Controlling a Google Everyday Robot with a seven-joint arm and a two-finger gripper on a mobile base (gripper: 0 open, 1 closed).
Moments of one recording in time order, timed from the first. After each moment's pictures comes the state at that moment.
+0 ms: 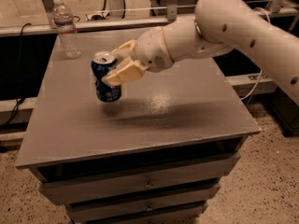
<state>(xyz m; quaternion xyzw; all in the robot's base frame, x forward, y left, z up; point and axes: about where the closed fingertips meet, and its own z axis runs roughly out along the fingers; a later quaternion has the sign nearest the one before) 0.548 0.074 0.937 -0.62 0.57 0.33 0.43</state>
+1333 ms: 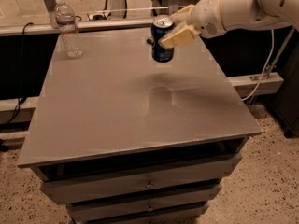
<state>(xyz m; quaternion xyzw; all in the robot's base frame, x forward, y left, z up) 0.668 -0.083 0.981 -0.55 0.64 0.17 0.51</state>
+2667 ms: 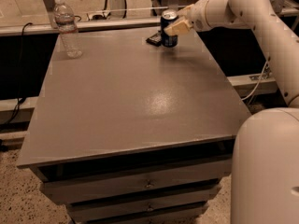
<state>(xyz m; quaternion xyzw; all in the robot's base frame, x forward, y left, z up) 0.836 -0.126 0.936 -0.46 0.70 0.09 0.54</state>
